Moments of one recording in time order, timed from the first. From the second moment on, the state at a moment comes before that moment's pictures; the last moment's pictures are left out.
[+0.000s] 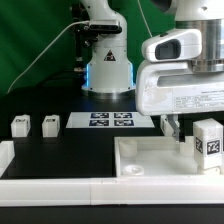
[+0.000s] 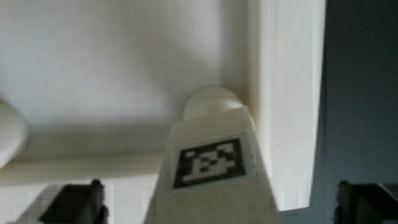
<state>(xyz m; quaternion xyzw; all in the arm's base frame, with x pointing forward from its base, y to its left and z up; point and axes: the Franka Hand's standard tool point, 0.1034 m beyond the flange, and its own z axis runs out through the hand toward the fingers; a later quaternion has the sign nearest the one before) 0.632 0.112 0.077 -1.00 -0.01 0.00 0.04</state>
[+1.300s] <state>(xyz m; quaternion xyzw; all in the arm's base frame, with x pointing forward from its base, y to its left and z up) 0.632 0.111 0.077 -1.00 0.01 0.00 0.03</state>
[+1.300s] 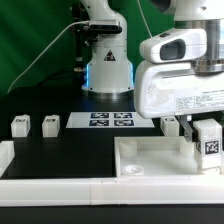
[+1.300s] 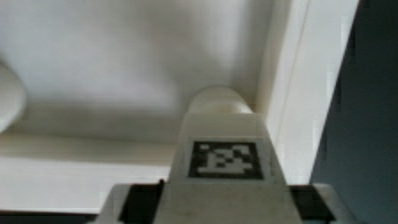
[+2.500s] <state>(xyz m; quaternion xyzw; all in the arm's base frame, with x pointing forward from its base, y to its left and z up) 0.629 0.125 0.076 -0.82 0.57 0.02 0.03</state>
